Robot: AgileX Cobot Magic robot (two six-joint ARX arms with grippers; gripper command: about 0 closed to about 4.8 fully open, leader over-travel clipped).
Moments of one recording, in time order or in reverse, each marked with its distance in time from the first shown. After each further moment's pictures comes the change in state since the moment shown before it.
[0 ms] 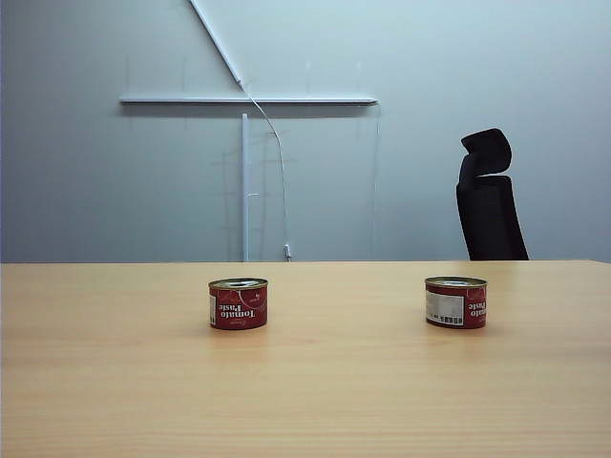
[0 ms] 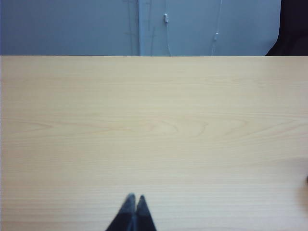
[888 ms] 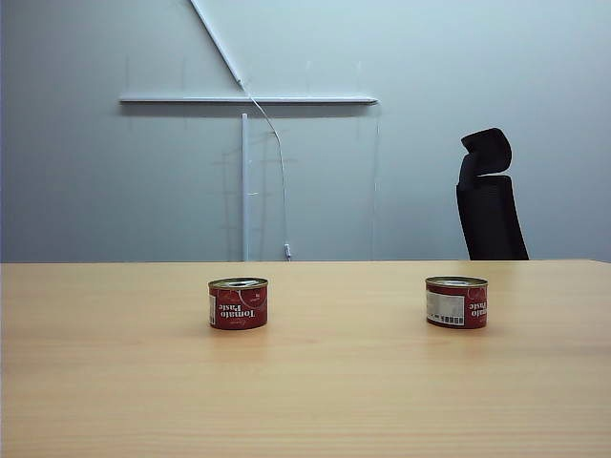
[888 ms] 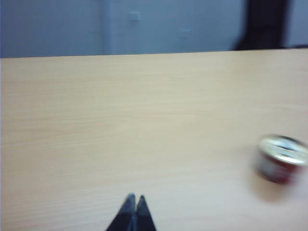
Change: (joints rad) left arm -0.157 0.008 0.000 0.000 -0.005 0.000; right arm 0.001 0.000 0.000 0.058 -0.093 0.196
